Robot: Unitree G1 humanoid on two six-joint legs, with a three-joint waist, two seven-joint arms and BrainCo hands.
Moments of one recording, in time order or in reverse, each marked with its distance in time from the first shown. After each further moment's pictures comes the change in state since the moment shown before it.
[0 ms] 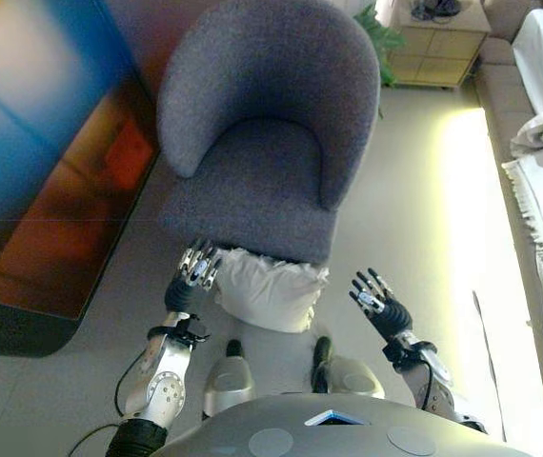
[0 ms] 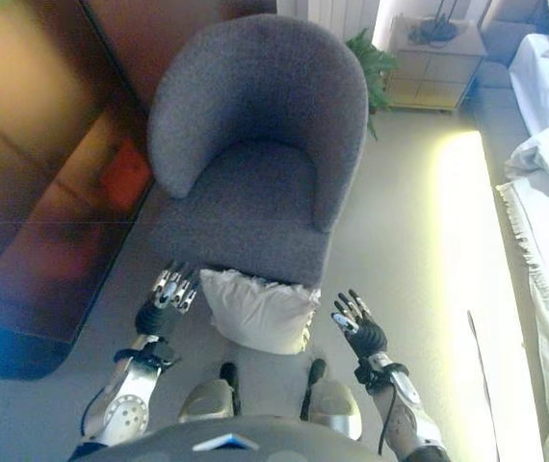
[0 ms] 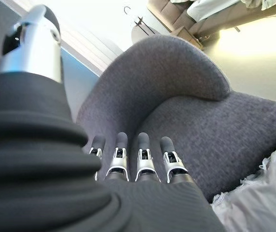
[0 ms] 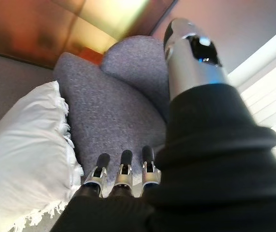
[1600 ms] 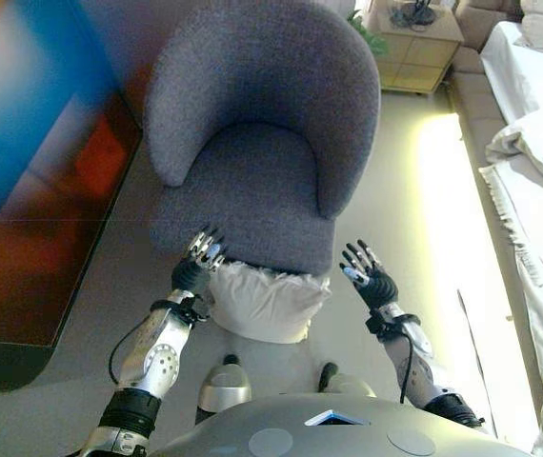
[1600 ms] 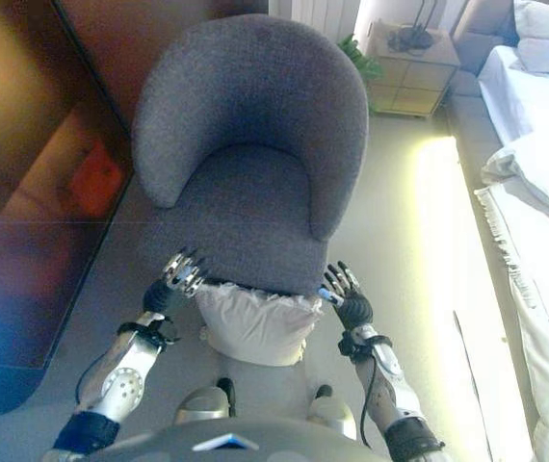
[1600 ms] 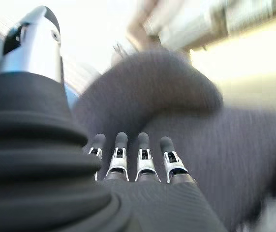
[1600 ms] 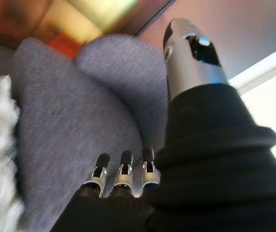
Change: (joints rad) left arm -0.128 0.058 -0.042 -0.042 -0.148 0.239 -0.135; right arm -0.115 0.055 0.024 -0.073 0.055 -0.048 0.037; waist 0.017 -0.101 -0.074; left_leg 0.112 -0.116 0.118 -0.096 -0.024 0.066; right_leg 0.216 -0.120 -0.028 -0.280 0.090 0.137
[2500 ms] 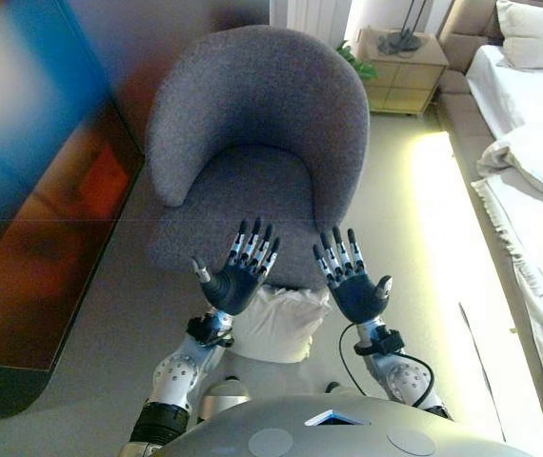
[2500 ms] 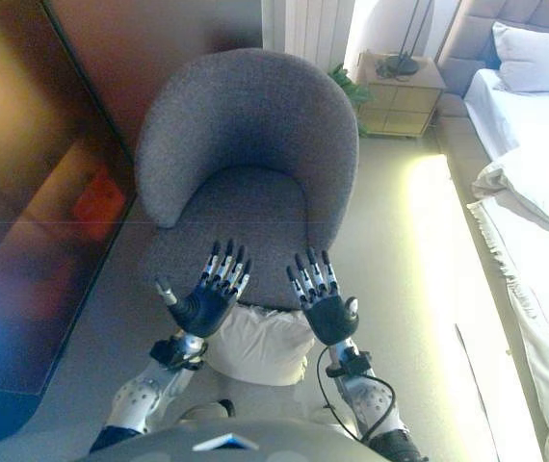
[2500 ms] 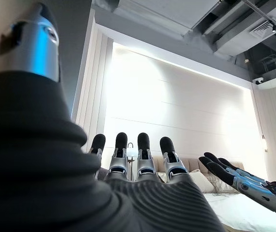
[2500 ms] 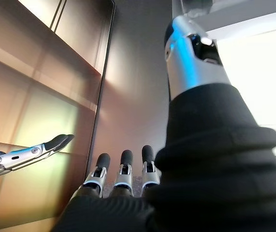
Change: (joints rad) left arm 0.067 -0.162 0.018 0.056 -0.479 0.299 -0.410; right arm 0.065 0.109 -0.025 0.027 0.553 0.311 0.570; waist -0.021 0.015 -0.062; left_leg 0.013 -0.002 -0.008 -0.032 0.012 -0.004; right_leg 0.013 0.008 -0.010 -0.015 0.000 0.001
